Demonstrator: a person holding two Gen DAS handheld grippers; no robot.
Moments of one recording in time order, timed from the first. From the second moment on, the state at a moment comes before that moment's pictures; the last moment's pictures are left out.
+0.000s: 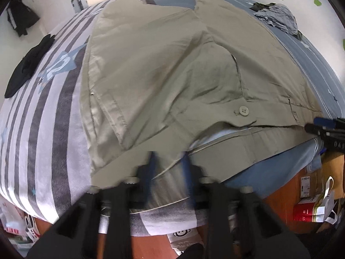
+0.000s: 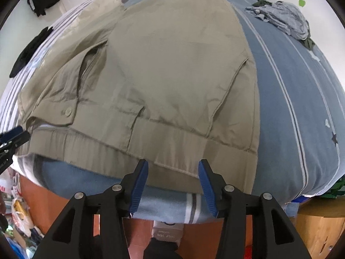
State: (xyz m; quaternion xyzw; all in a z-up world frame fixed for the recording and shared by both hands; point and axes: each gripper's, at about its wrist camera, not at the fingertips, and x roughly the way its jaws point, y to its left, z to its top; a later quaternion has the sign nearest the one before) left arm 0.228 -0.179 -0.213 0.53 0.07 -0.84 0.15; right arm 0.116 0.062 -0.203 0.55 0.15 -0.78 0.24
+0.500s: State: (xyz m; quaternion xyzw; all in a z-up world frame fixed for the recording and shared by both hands) left arm 0.244 -0.179 -0.197 0.52 0.10 -0.84 0.12; right arm 0.125 0.066 -0.202 0.60 0.13 -0.74 0.27
